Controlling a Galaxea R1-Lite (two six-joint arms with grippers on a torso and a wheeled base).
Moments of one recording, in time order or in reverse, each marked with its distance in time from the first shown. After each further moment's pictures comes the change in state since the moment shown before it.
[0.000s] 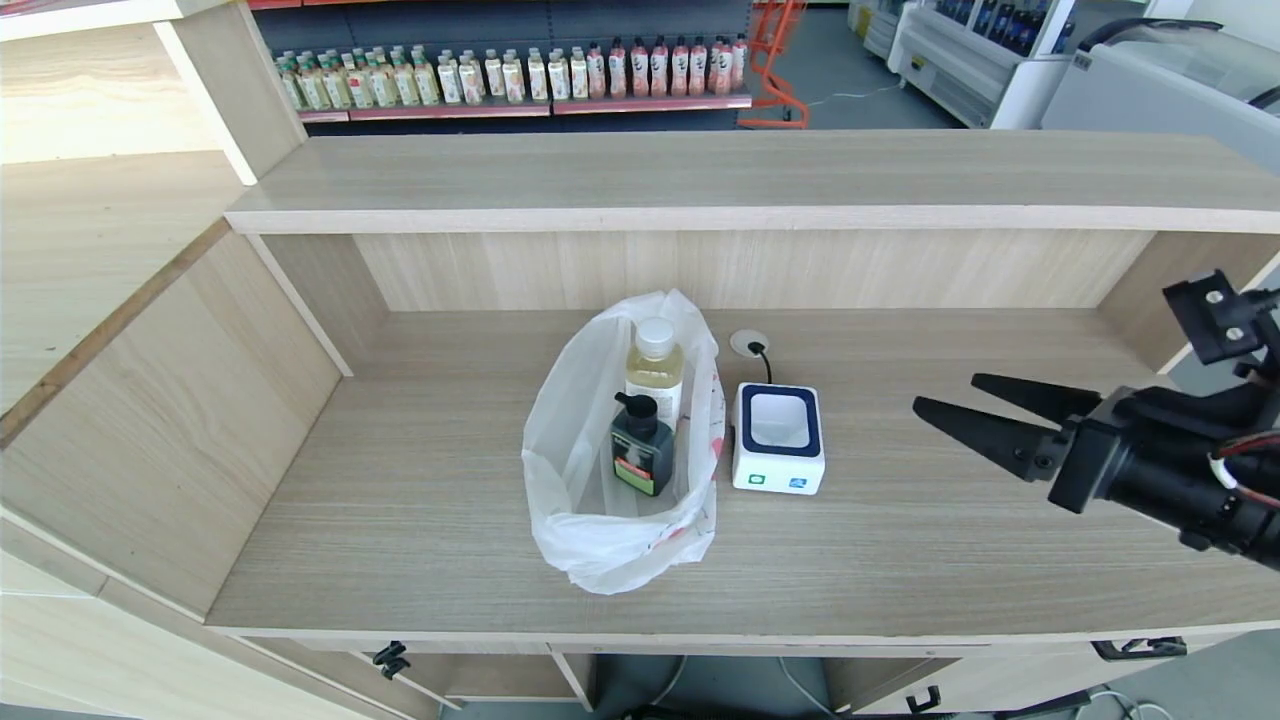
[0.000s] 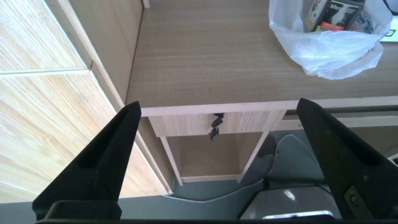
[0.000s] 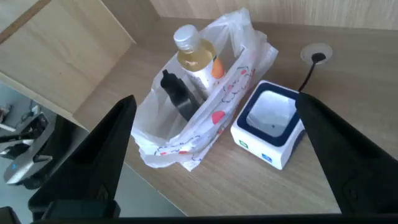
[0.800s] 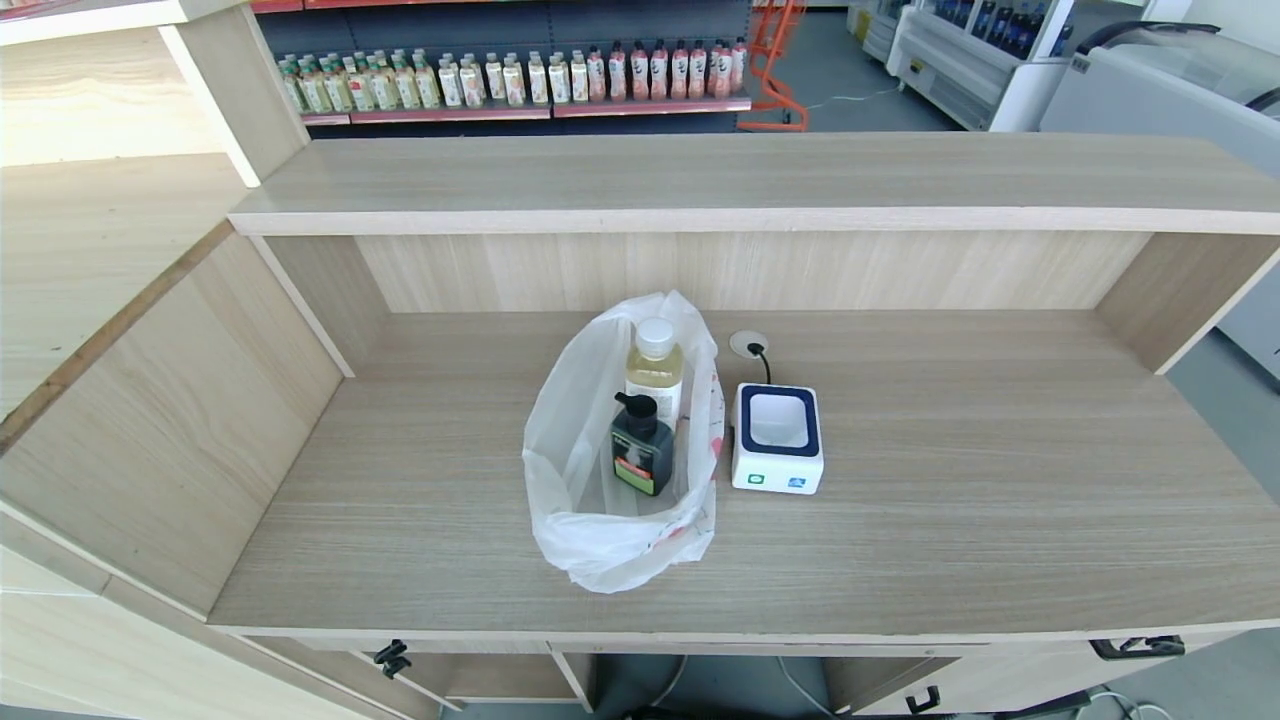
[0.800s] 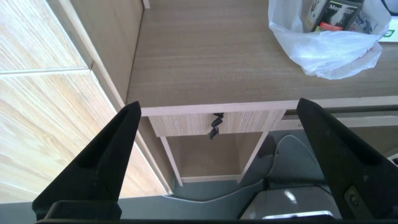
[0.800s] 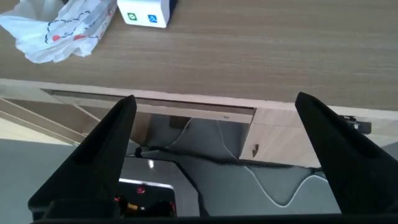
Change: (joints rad) left arm 0.000 0.000 0.000 0.000 0.000 0.000; right arm -0.211 -1.138 0.439 0.753 -0.311 -0.145
